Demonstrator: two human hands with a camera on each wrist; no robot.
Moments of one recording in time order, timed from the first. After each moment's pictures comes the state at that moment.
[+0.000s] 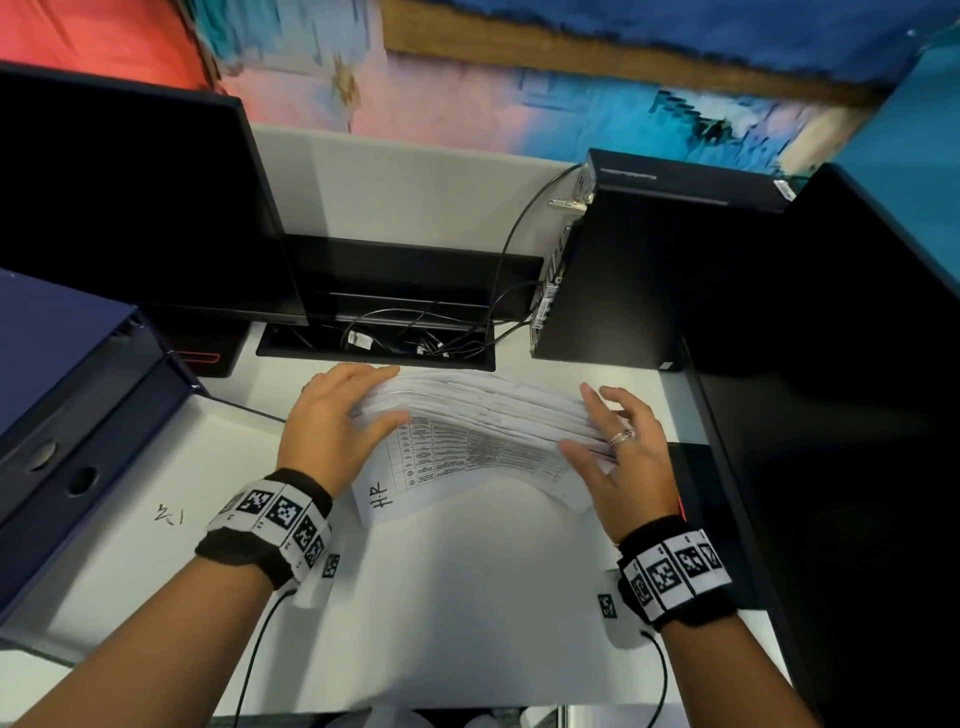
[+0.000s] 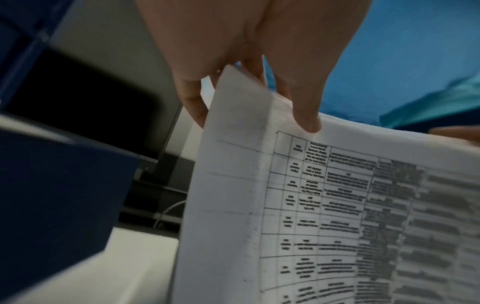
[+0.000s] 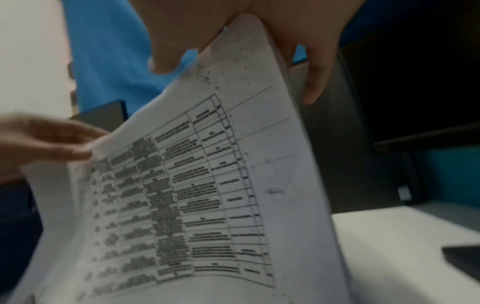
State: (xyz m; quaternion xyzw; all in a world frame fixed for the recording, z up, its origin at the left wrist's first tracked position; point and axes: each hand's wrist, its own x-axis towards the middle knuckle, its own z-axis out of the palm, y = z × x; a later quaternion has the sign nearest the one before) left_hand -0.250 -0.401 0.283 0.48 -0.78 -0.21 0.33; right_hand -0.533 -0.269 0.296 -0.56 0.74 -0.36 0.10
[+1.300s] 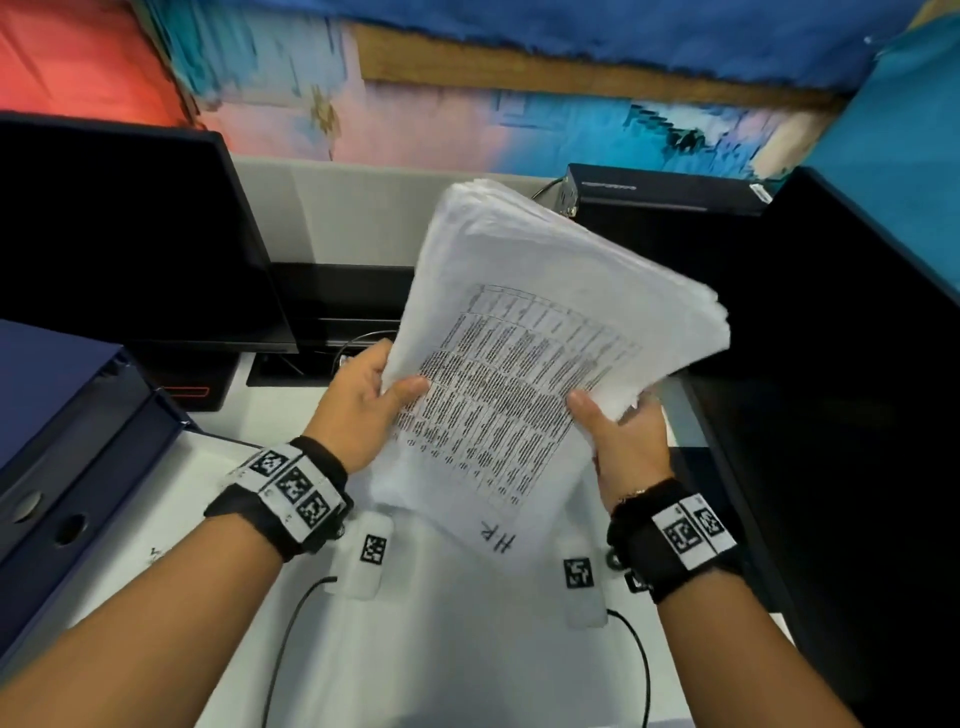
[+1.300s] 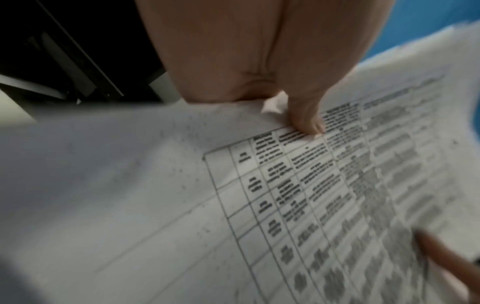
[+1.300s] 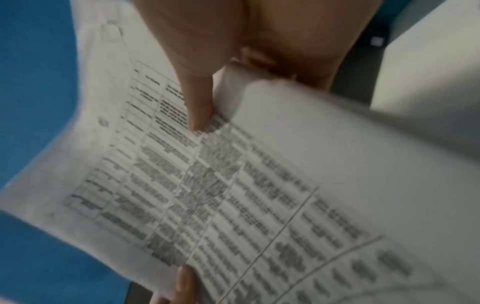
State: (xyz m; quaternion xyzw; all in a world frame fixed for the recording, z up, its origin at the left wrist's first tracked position) left_hand -0.285 -0.428 0.330 0.40 -0.68 -0.51 0.35; right_hand -0.517 -0.308 0.327 -0.23 0.62 -0.66 0.34
